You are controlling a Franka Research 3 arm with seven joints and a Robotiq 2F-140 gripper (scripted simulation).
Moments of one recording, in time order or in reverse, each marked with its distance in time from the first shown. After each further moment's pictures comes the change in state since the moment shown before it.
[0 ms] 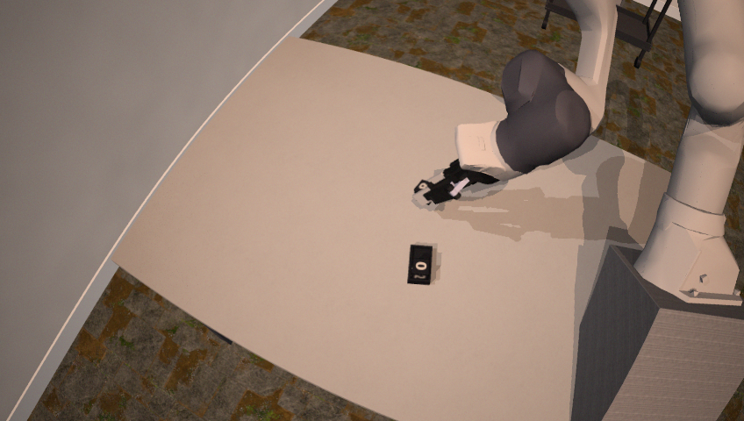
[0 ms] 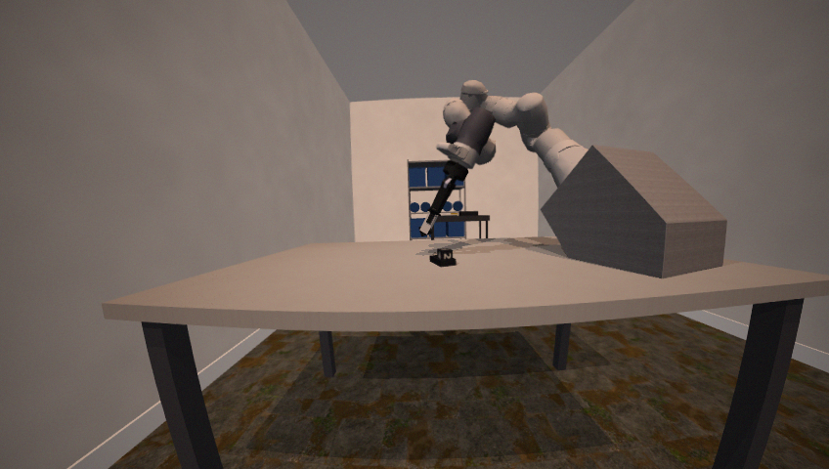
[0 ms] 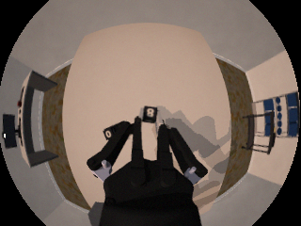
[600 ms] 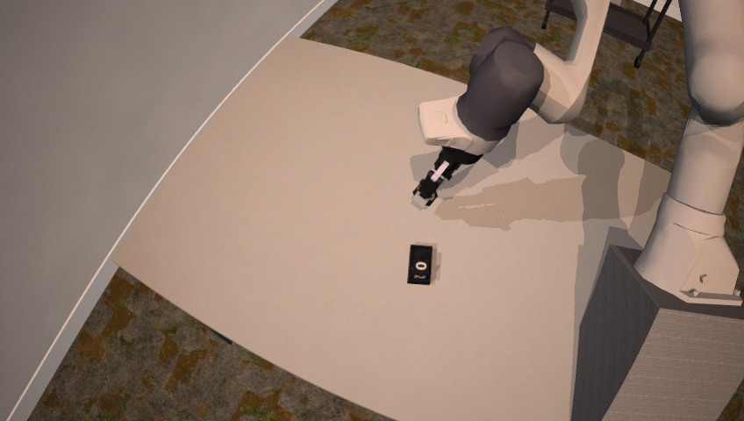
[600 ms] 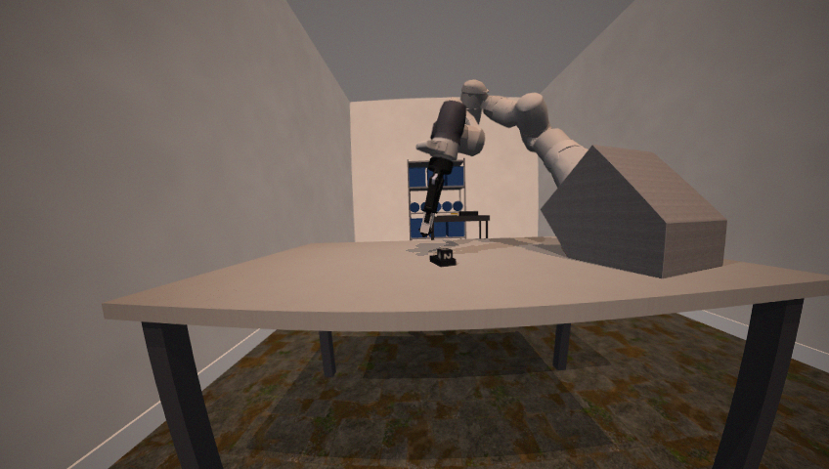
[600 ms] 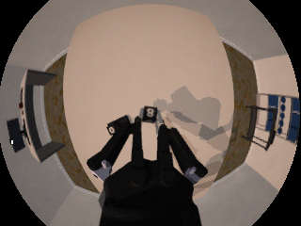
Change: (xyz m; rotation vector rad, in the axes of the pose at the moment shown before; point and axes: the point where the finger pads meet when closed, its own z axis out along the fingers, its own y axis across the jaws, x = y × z) arm 0.004 -0.003 0.001 -0.008 -0.247 0.021
